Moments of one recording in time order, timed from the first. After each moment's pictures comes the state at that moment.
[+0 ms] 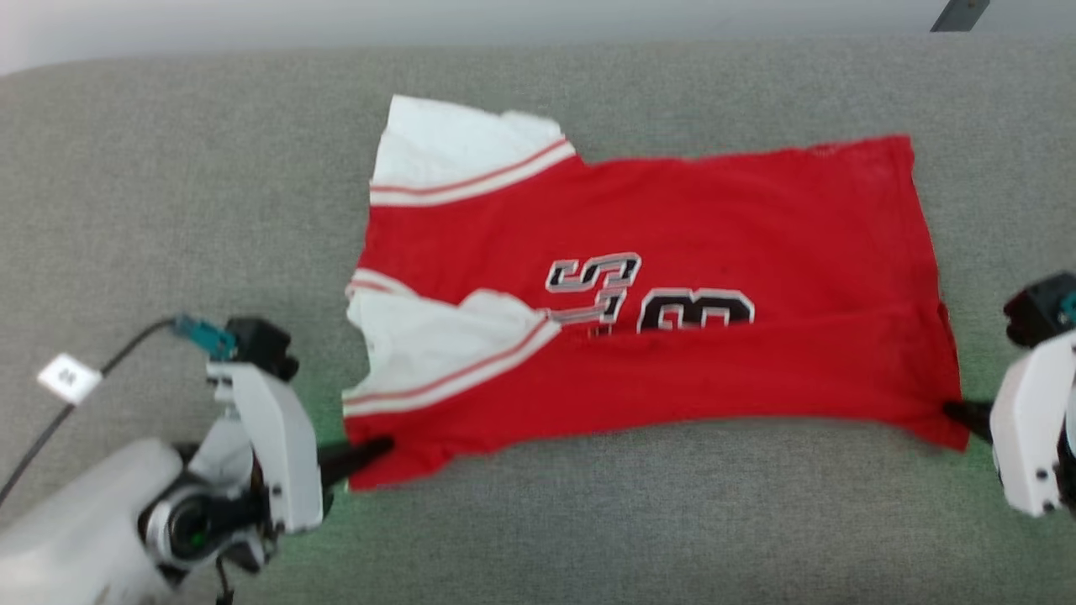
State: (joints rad) left arm -0.72 0.81 -1.04 0.28 -1.55 -0.07 0.41; right arm -0.46 -0.71 0.43 0.19 0.78 0.13 0.76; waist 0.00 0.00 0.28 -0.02
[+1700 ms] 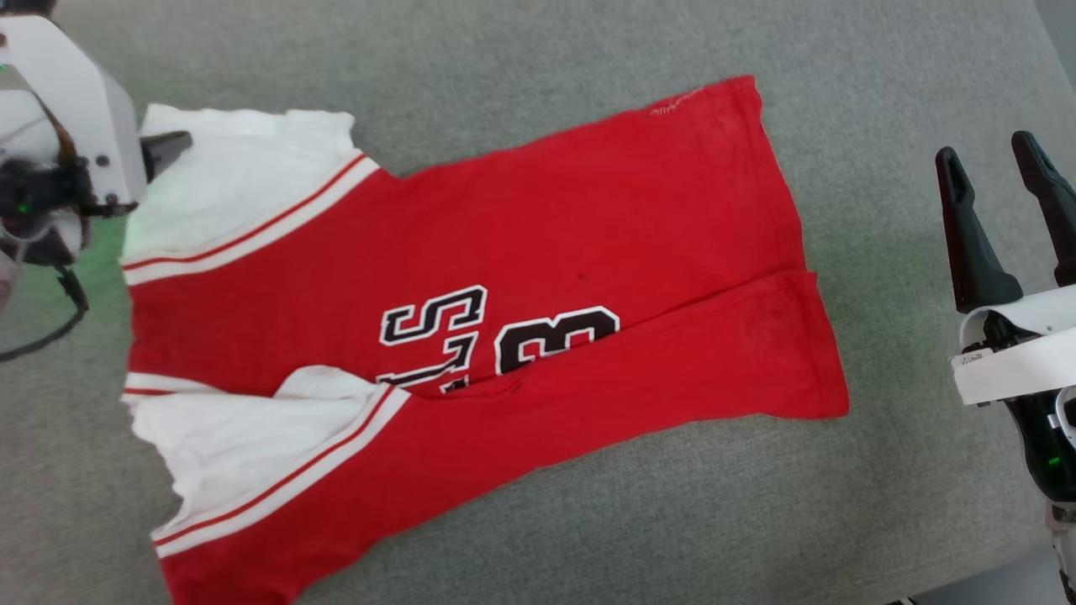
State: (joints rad) left arm -1.30 0.71 -1.00 0.85 -1.26 -0.01 0.59; right arm -0.42 -0.36 0.11 0.02 0.48 0.13 -0.10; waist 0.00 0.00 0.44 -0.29
